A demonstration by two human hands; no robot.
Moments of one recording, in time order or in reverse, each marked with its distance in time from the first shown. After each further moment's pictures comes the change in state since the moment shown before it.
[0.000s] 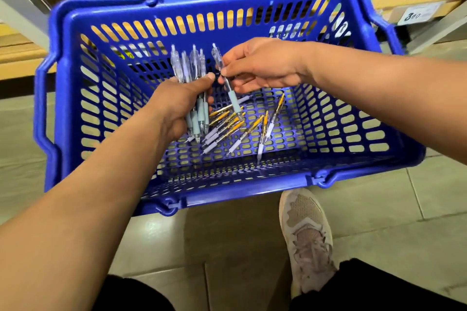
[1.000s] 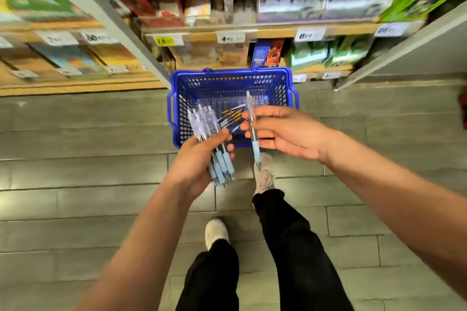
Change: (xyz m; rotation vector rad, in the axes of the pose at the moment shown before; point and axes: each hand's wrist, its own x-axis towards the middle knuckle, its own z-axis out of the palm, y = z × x) left_hand -0.454 0.200 0.004 -0.364 -0.047 -0.136; right_hand -0.422 -0.272 0.138 0.494 0.032 0.130
